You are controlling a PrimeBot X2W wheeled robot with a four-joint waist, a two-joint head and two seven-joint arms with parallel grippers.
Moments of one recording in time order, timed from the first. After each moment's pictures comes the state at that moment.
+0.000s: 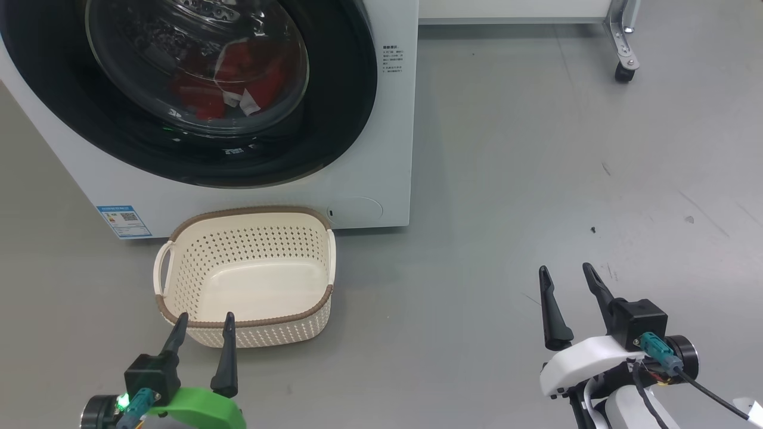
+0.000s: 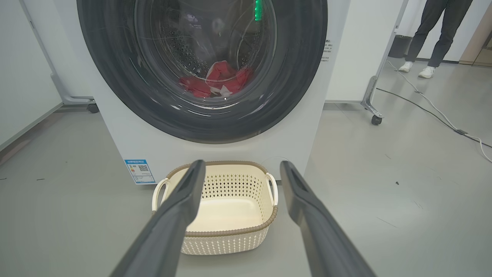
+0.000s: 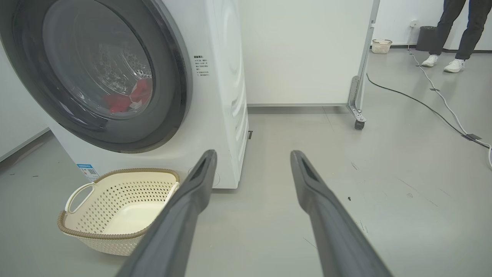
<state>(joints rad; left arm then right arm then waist) -0.06 0.05 -0.16 0.37 -0.29 0.02 -0.25 -0.08 -0.05 0.24 0.31 0.30 -0.09 -0.23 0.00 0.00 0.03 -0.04</state>
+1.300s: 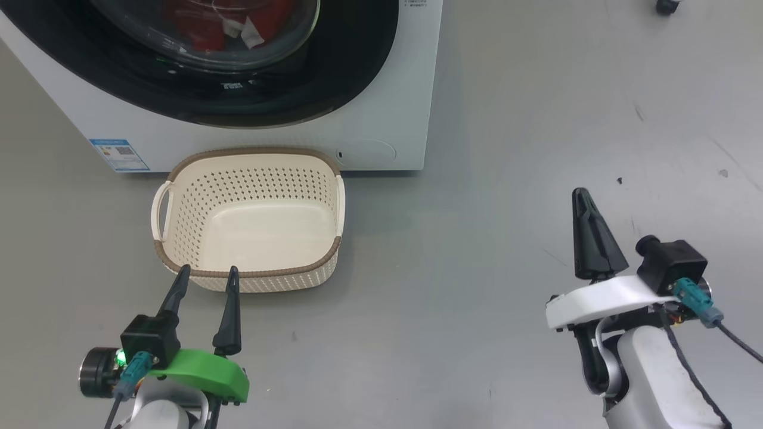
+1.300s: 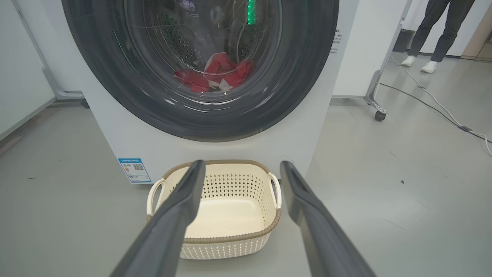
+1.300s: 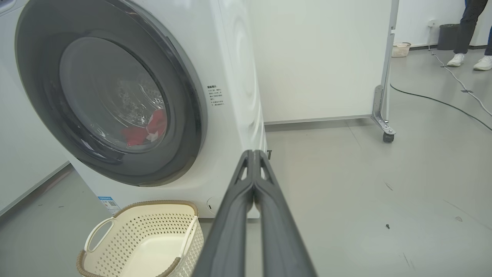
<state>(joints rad) -0.14 0.04 -0.16 0.32 -0.27 0.00 -0.25 -0.20 -0.05 0.22 0.21 0.37 -0.04 -0.24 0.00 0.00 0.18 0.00</state>
